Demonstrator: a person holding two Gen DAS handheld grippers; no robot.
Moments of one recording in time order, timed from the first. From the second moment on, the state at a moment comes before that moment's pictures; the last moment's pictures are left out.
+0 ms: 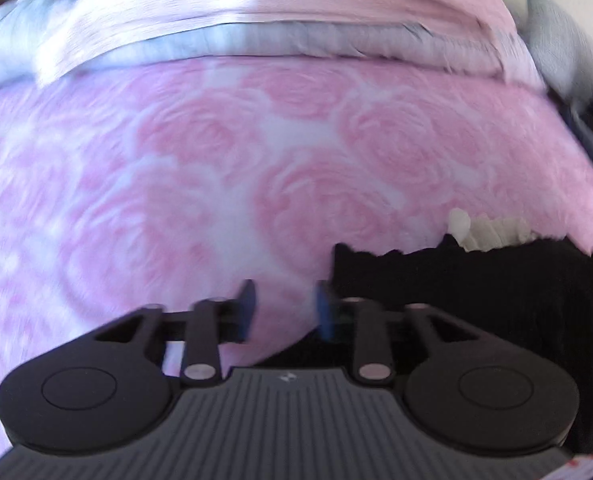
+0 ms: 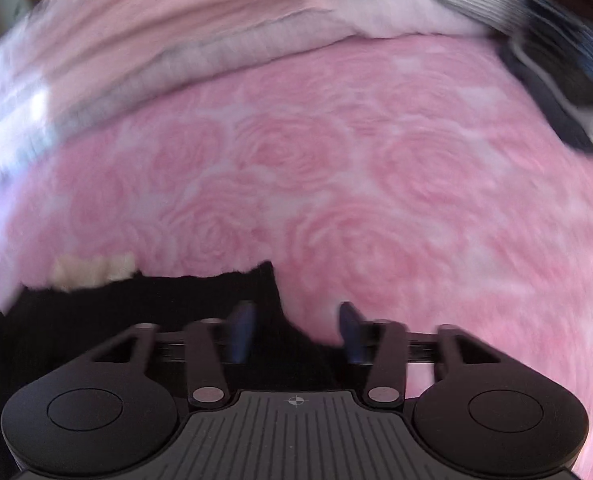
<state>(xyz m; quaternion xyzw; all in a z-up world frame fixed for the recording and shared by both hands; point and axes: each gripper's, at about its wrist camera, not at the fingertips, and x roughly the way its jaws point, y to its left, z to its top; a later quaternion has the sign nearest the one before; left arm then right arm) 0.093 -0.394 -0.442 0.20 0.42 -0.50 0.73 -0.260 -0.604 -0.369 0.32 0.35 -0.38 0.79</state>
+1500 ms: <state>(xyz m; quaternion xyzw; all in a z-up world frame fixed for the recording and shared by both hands) 0.029 -0.330 -0.407 0.18 0.44 -0.56 0.68 -0.233 -0.496 -0.371 0.13 0.43 -0.32 0.83</state>
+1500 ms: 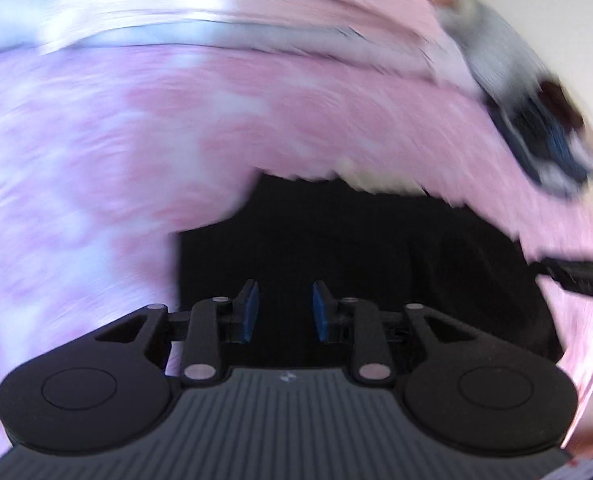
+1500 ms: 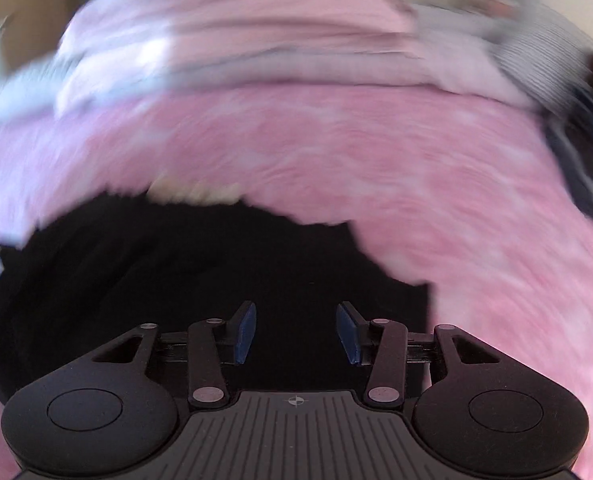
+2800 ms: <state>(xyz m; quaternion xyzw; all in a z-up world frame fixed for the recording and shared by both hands) -0.184 -0.182 -0.176 0.25 0.42 -0.46 0.73 -0.359 -0.310 -0.137 0.26 0.44 -0.30 0.81</state>
